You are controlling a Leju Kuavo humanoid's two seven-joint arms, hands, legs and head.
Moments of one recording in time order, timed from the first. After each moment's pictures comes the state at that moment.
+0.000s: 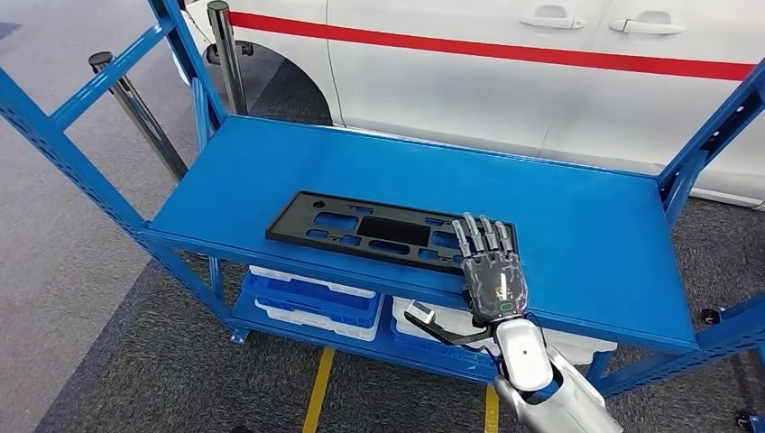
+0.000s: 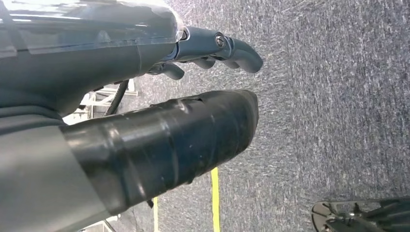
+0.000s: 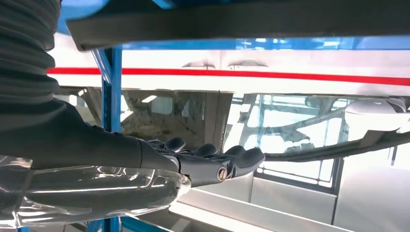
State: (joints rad) left arm -0.16 -0.12 0.71 -0.21 -1.18 0.05 0.16; right arm -0.29 -0.22 0.59 -1.38 1.51 -0.34 0.23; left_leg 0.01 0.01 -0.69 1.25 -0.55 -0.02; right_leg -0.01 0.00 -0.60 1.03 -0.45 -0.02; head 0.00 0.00
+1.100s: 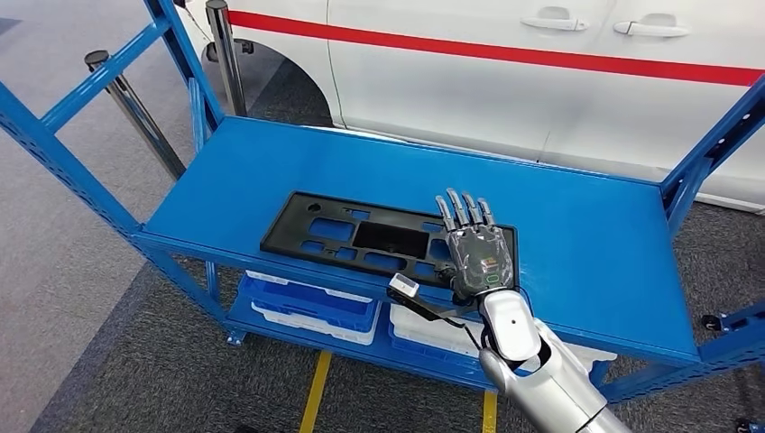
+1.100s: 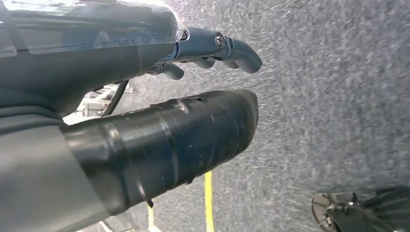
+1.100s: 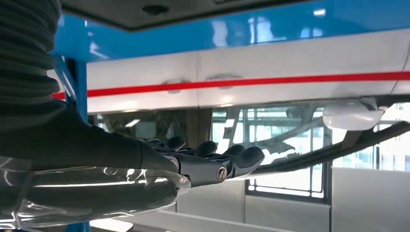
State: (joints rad) left arm -0.16 -0.14 0.70 -0.21 -1.17 0.06 0.15; right arm -0.40 -0.18 0.62 -1.39 1.33 -0.25 0.18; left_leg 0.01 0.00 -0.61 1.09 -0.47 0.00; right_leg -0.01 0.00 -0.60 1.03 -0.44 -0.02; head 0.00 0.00
